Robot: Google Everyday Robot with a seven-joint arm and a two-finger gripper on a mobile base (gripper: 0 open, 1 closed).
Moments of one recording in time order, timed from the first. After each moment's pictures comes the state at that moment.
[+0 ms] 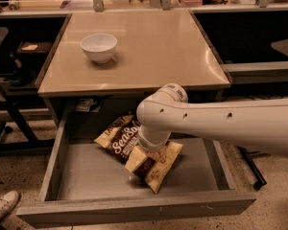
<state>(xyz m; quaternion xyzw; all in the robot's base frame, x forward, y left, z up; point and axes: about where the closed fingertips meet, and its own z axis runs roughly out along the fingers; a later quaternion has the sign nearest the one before) 0.514 -0.019 0.619 -0.40 0.91 0.03 0.09</state>
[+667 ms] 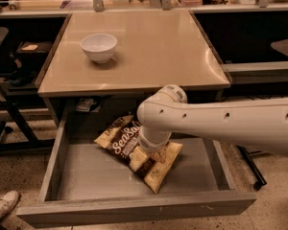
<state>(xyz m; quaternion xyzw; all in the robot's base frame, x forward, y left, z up) 0.516 -0.021 0.609 -0.39 0.92 0.03 0.09</state>
